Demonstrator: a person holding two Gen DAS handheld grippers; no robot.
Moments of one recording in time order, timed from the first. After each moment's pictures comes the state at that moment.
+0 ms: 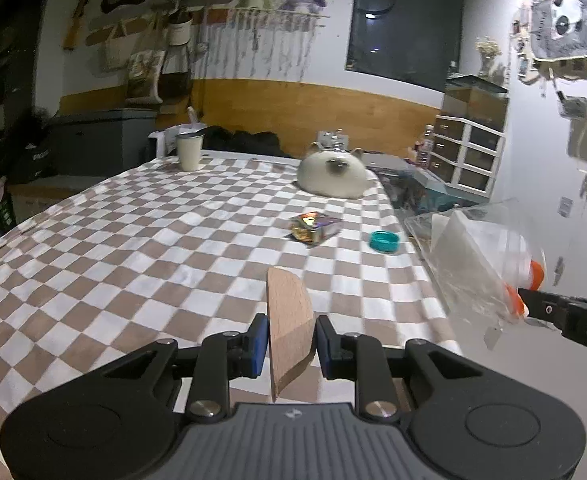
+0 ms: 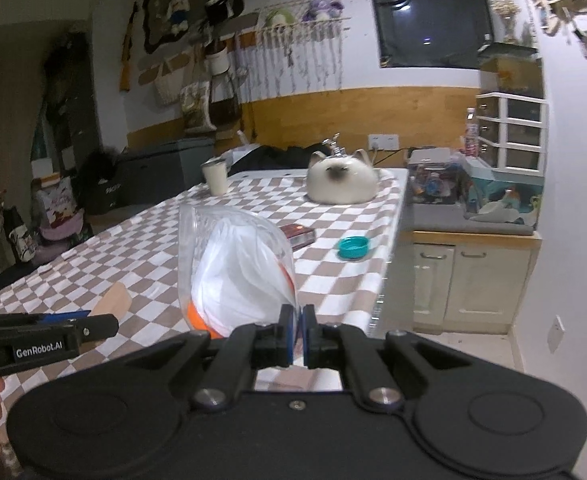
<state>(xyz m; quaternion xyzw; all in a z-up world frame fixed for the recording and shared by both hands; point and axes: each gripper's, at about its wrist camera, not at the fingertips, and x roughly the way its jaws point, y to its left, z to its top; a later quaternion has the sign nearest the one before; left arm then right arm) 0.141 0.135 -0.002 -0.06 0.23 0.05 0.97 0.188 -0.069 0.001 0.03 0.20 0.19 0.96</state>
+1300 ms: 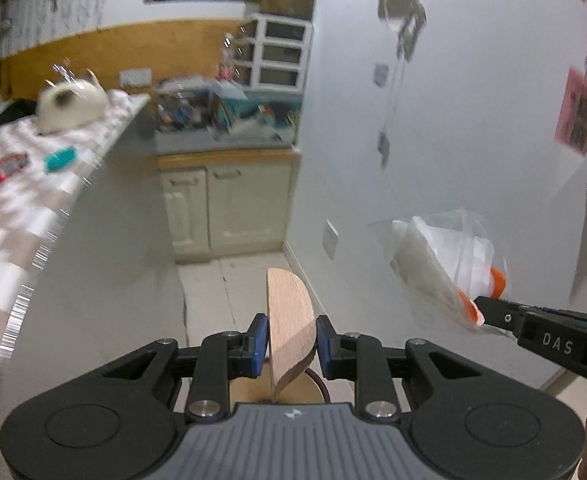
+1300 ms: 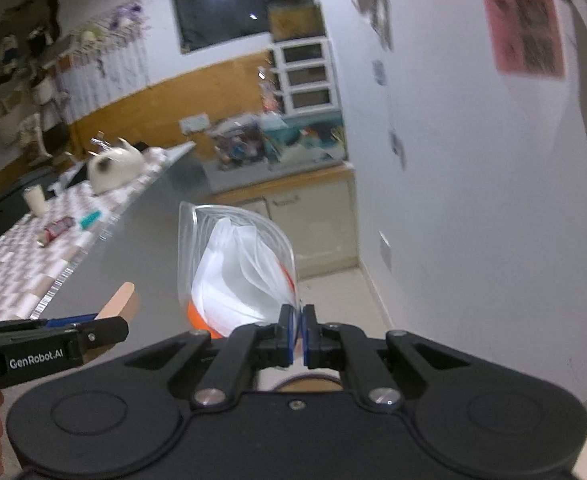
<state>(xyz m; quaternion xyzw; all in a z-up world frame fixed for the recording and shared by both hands) 0.212 -0.157 -0.095 0.01 0.32 -0.17 0.93 0.154 -0.339 -0.097 0.12 0.26 -0.02 0.96</state>
